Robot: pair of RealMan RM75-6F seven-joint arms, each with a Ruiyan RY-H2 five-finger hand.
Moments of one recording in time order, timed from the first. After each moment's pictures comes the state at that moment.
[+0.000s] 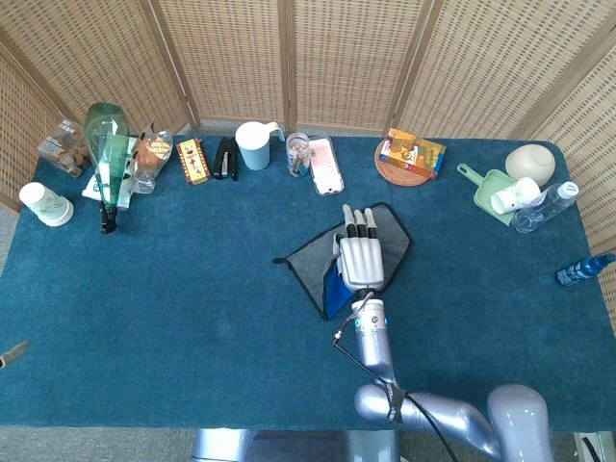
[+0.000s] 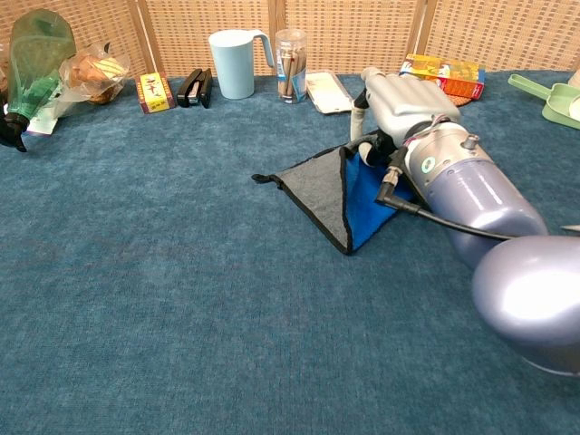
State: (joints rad) left arm -0.02 -0.71 -0.02 -1.95 1.47 1.48 -0.22; right arm 0.81 -2.03 0.40 -1.21 -0.92 1.29 -0.70
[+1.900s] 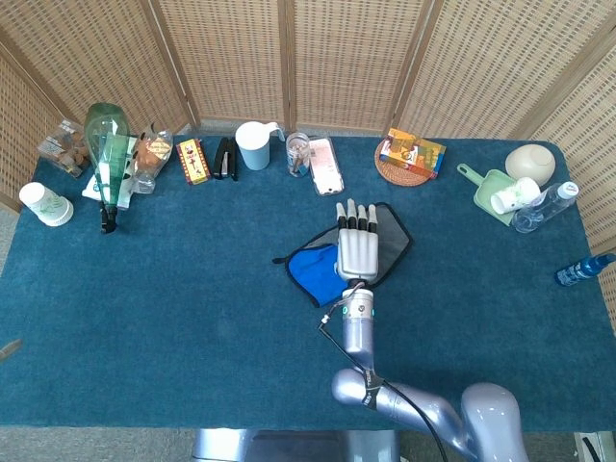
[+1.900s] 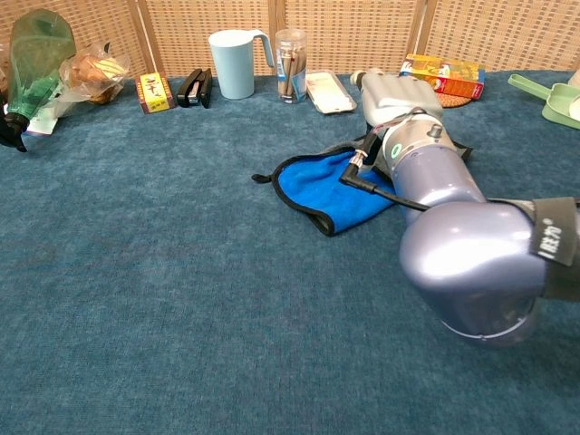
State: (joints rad) left arm -0.03 -0.68 -0.02 -1.92 1.46 1.45 -0.31; right arm 0.89 -2.13 0.55 -1.09 -0.83 1.29 -0.80
